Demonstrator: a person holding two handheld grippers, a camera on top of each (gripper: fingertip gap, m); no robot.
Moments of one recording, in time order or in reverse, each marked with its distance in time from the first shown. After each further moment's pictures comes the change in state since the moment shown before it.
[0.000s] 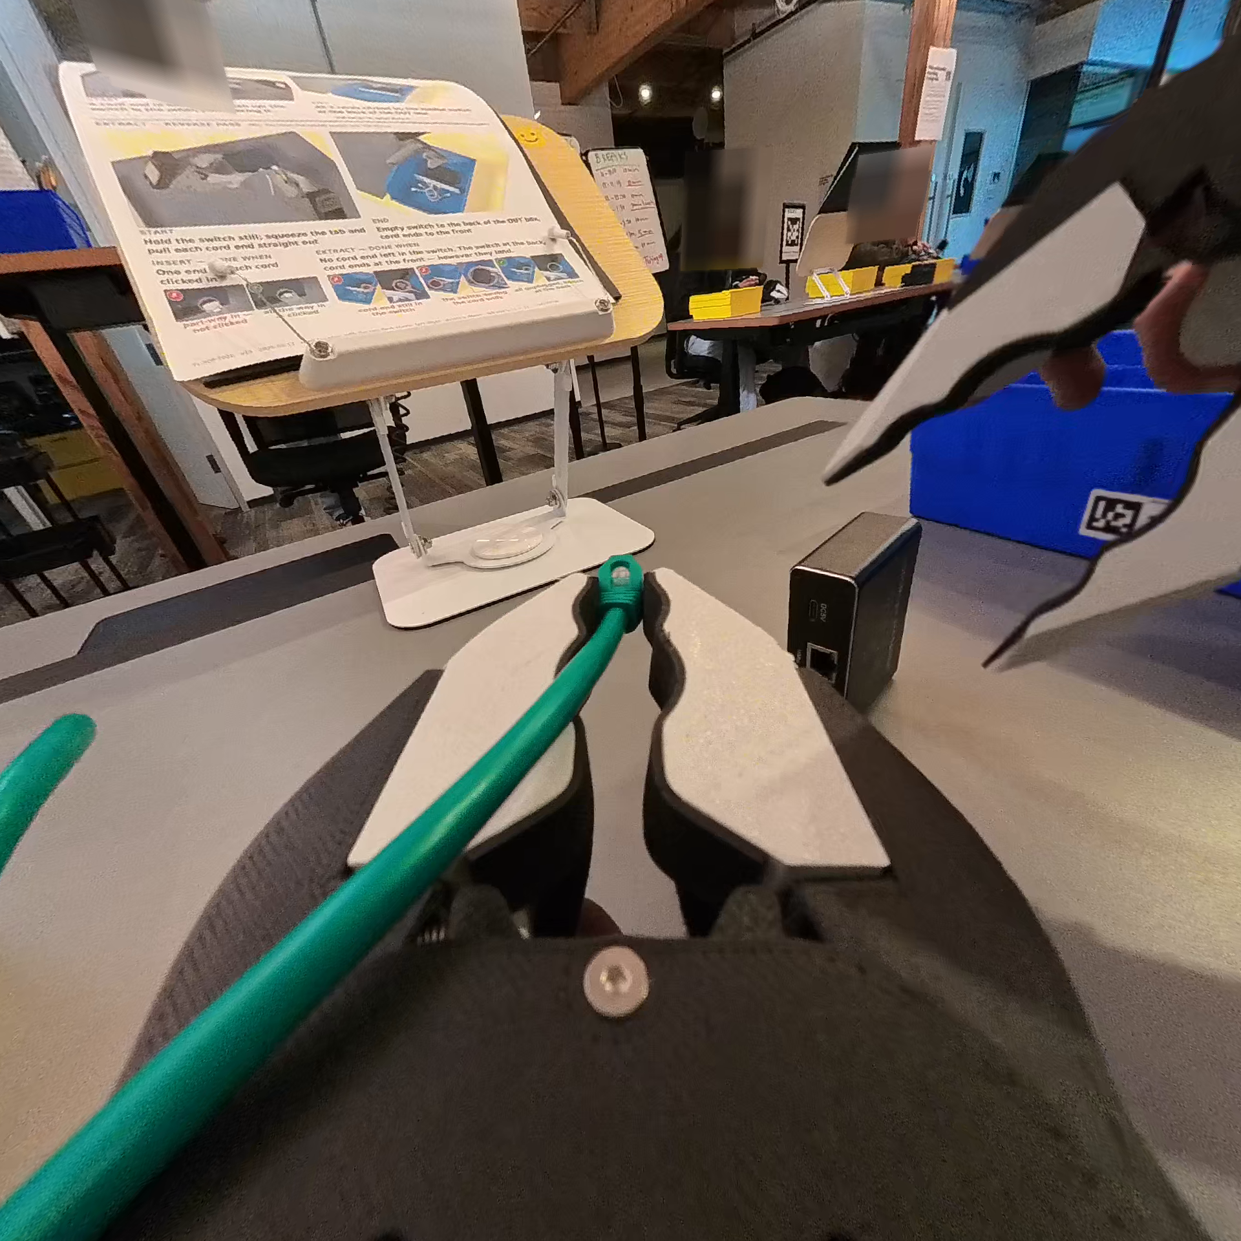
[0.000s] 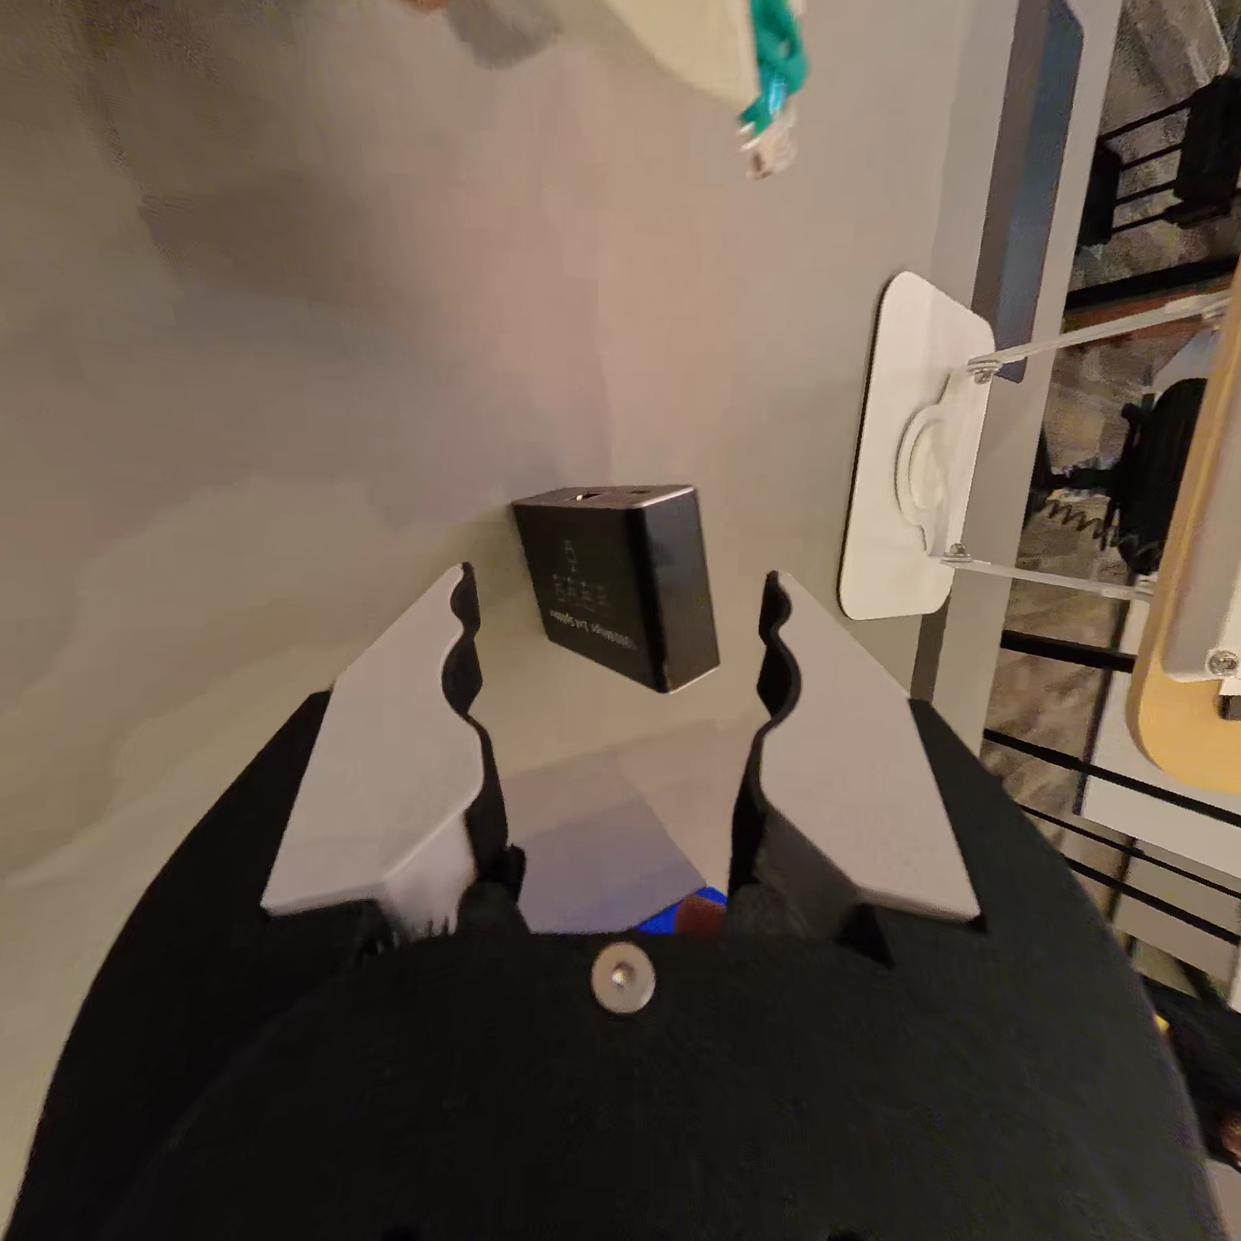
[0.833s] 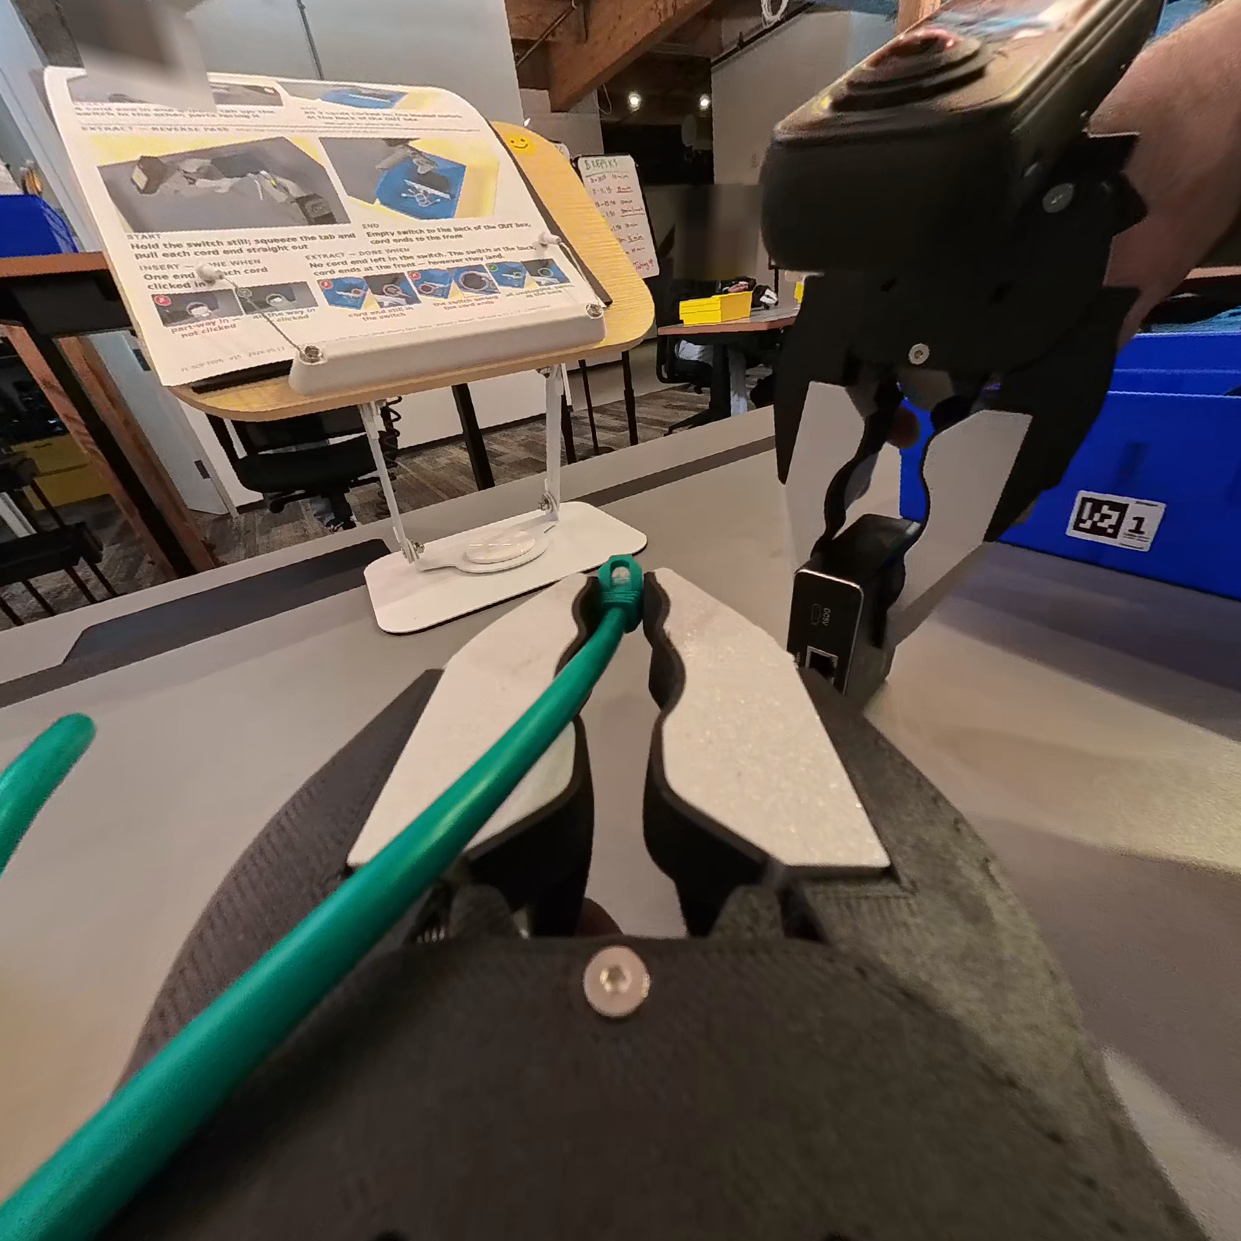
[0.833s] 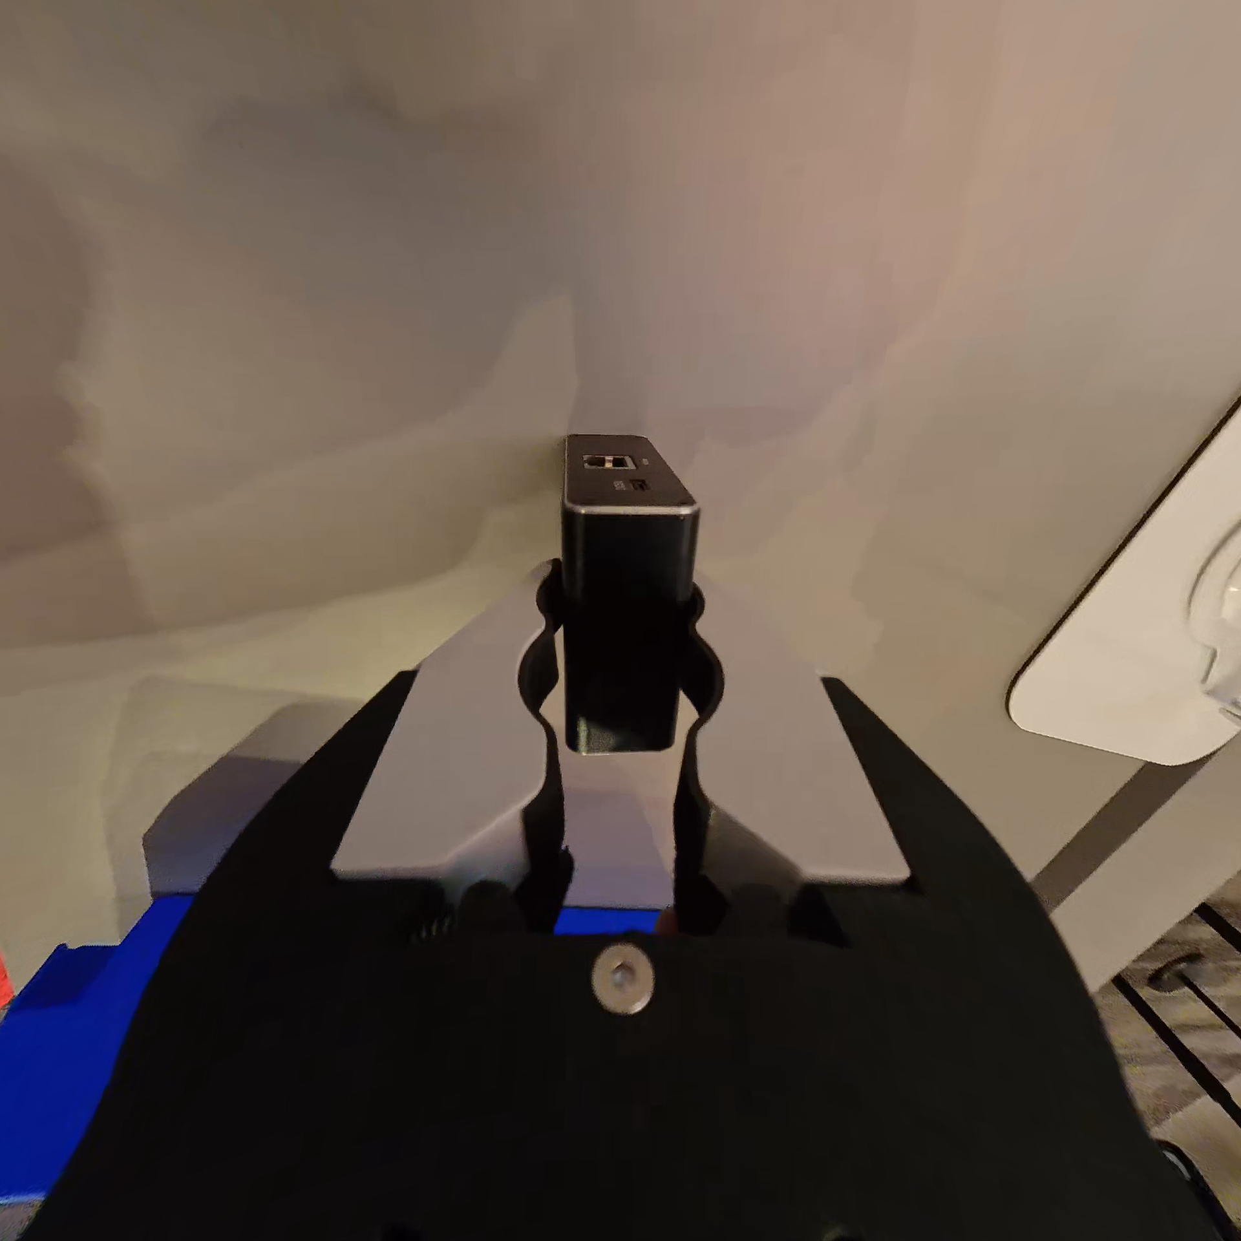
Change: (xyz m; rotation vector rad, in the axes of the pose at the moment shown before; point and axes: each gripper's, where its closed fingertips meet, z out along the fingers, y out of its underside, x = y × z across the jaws) left arm 0.005 -0.002 0.003 0.007 0.015 -0.001; right arm -0.009 0.024 0.037 -0.160 -0.506 -0.149
